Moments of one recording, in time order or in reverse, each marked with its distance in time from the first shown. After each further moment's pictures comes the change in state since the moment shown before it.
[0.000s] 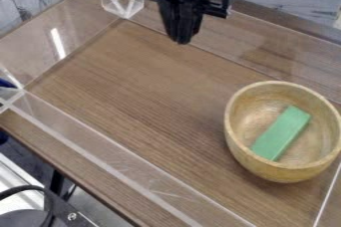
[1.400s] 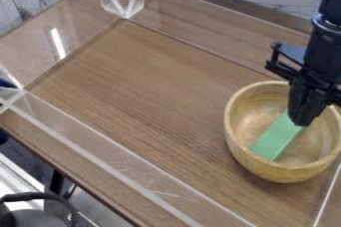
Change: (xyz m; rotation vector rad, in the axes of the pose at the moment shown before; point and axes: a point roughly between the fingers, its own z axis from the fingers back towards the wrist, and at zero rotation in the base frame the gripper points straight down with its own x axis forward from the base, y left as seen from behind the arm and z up) arm 0.000 -0.132 -0.054 -0.003 0.081 -0.253
